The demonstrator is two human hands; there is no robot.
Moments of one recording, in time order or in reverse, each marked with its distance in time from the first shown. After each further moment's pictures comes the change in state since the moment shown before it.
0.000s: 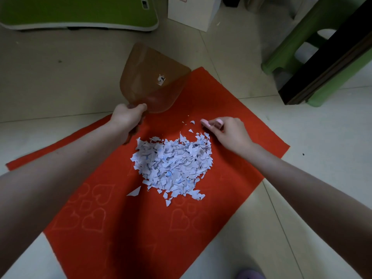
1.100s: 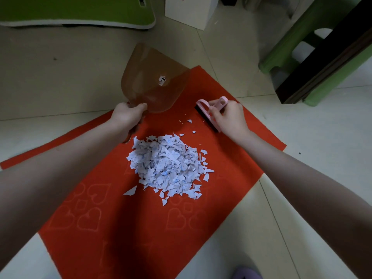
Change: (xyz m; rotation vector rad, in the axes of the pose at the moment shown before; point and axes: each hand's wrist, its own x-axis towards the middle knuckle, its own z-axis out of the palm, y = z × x) left_hand -0.009 0.007 0.009 0.004 -0.028 -0.027; right_hand 0.023 -0.012 -0.017 0.158 0.172 0.021
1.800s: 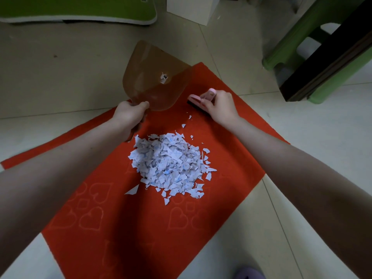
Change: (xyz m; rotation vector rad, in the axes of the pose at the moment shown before) left_hand 0.009 -0.004 0.000 0.004 0.001 -0.017; right_hand 0.035 -0.007 0.021 -0.024 -0.080 -0.044
